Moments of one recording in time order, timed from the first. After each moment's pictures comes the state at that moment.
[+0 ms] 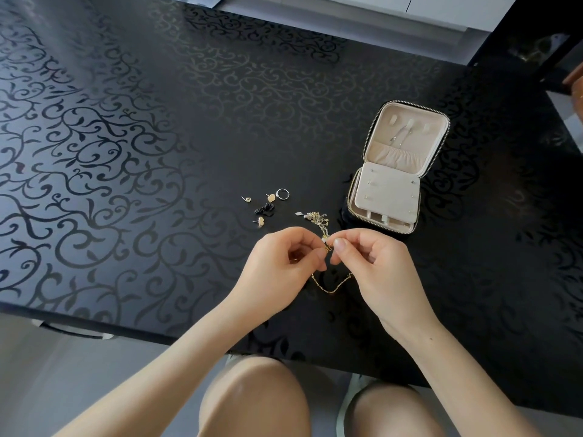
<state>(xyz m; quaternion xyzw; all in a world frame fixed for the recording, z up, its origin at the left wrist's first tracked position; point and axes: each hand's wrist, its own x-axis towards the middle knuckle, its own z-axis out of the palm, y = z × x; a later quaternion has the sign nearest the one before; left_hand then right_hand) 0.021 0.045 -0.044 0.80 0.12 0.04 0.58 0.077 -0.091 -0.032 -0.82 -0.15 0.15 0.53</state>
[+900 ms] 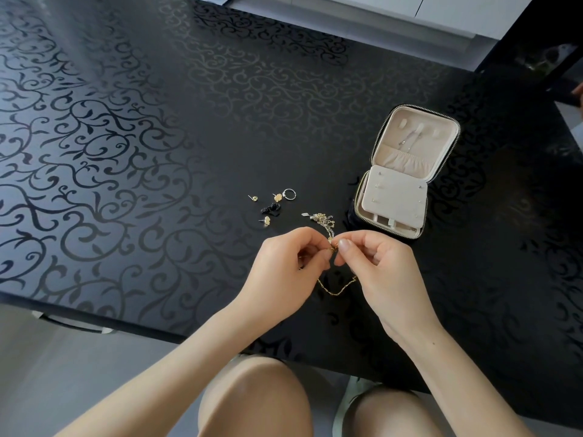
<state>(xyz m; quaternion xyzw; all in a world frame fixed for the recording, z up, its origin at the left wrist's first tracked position) 0.020 0.042 -0.048 0.84 0.12 0.08 0.53 0.076 -0.086 -0.035 -0.82 -0.14 0.14 0.53</state>
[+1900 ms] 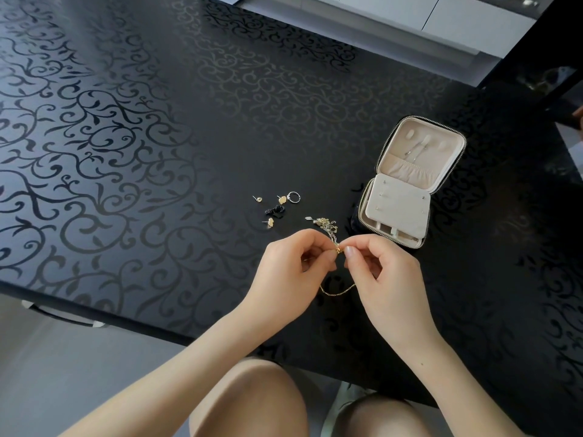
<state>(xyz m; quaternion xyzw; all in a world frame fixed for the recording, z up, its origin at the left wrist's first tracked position) 0.020 0.039 -0.049 0.80 0.13 0.11 0.57 0.076 -0.088 -0.031 -0.88 -0.27 0.01 0.39</state>
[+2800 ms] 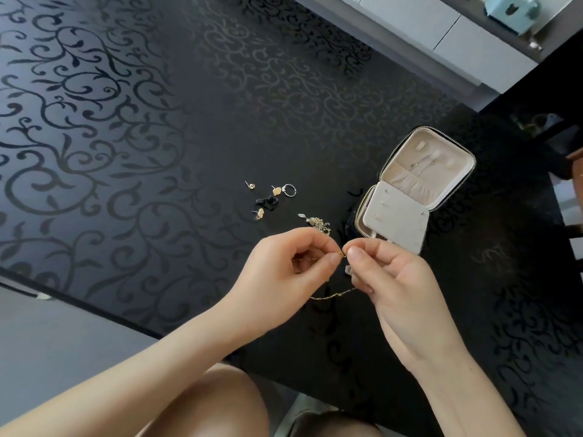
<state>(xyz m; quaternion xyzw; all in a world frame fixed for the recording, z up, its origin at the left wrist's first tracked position) 0.022 0.037 -0.057 0.72 0.09 0.14 0.67 0.089 -0.092 -0.011 -0.76 -0.12 0.25 0.58</state>
